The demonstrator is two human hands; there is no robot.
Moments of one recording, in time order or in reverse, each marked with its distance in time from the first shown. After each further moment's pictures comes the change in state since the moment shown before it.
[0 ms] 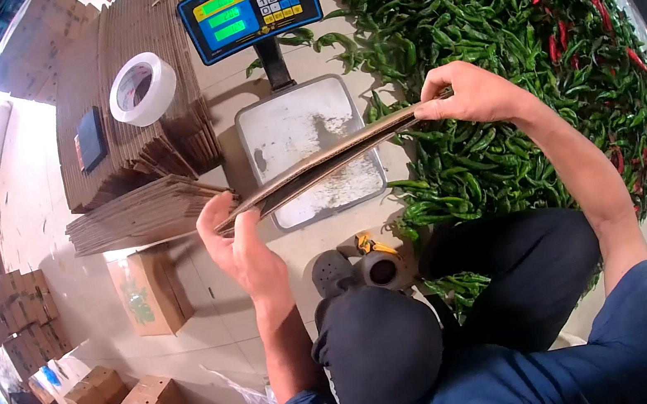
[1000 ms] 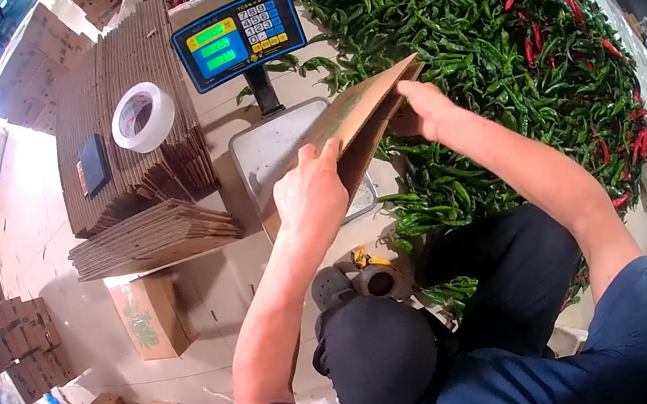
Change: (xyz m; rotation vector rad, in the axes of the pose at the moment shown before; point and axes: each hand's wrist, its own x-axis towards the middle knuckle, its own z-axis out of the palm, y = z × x) left_hand 0.010 0.019 0.089 1.003 -0.808 0.599; right_hand 0.050 0.024 0.057 1.246 0.531 0.532
